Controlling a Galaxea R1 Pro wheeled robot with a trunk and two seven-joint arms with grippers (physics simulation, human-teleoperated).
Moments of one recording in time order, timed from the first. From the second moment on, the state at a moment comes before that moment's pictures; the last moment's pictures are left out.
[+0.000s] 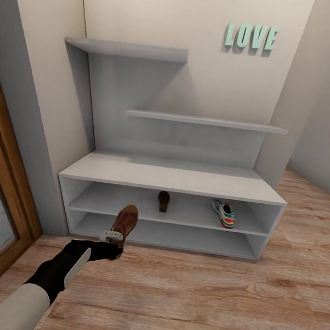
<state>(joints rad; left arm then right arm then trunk) -0.63 0.07 -0.19 -0.78 0.25 0.58 -0.21 -0.67 -0.63 -1.11 -1.03 -0.01 0.71 -0.15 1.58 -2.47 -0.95</state>
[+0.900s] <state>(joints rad) -0.63 0.10 -0.17 -0.78 0.25 0.58 -0.09 -0.67 -0.63 -1.11 -1.03 -0.01 0.71 -0.15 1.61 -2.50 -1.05</state>
